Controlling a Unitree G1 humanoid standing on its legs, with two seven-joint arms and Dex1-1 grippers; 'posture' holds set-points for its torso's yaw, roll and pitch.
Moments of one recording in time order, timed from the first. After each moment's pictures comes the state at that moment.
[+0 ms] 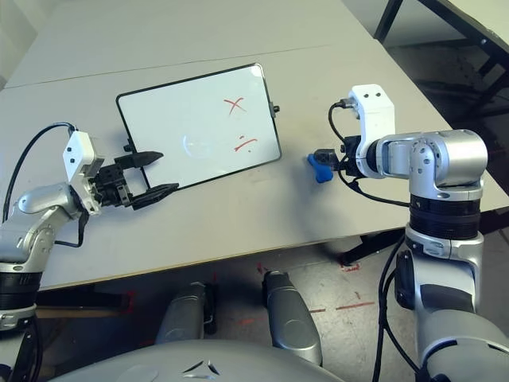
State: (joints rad) left arm -0.20 0.69 0.10 -0.11 -0.47 0.29 -1.01; right arm -0.69 -0.53 -0.16 -0.13 0.44 1.59 0.24
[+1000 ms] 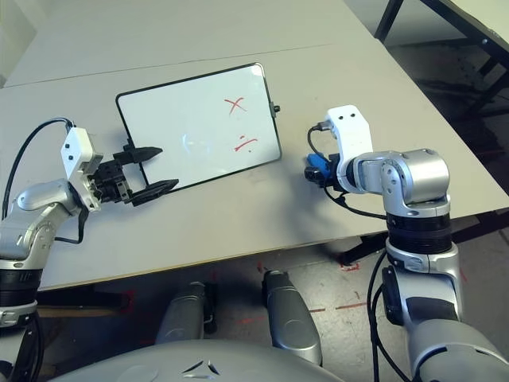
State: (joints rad) left arm -0.23 0.69 0.10 -0.10 -0.47 0.28 -1.01; right arm -0.62 -0.46 -0.09 -0.19 0.37 1.58 0.19
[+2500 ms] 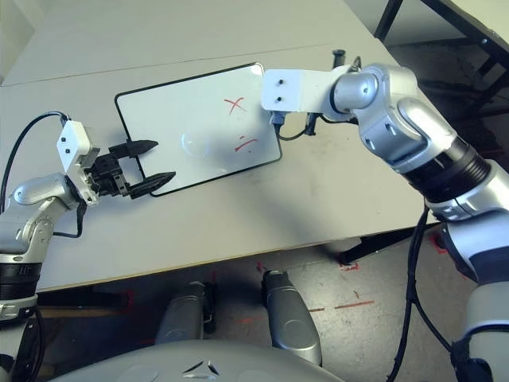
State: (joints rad) left arm -0.26 0.69 0.11 -0.06 -0.44 0.25 -1.00; right arm -1.13 -0.76 0.68 0.05 -0.32 0.48 0.89
